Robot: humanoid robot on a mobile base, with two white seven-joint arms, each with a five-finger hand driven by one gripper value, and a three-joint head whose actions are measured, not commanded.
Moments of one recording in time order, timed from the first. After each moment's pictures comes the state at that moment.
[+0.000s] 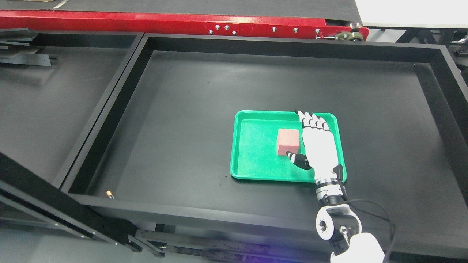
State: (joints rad) left arm 0.00 0.00 -0.13 0.00 0.13 -0.12 -0.17; right arm 0.00 0.00 0.32 -1.62 1.12 0.15 -0.16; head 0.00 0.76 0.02
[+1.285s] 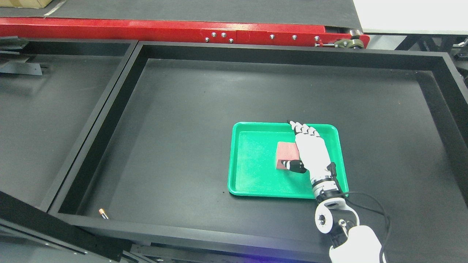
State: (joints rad) left arm 0.00 0.00 -0.13 0.00 0.13 -0.12 -0.17; right arm -0.05 0.00 0.32 -1.53 1.07 0.15 -0.02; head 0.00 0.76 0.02
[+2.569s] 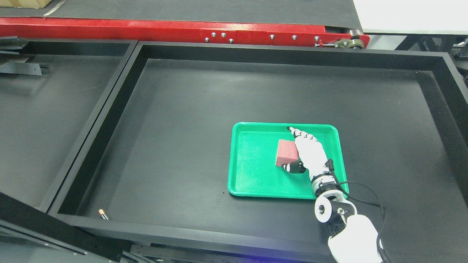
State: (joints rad) left arm 0.00 0.00 -0.13 0.00 0.13 -0.12 -0.17; right arm -0.12 0.00 0.32 -1.40 1.00 0.18 0.05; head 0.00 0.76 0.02
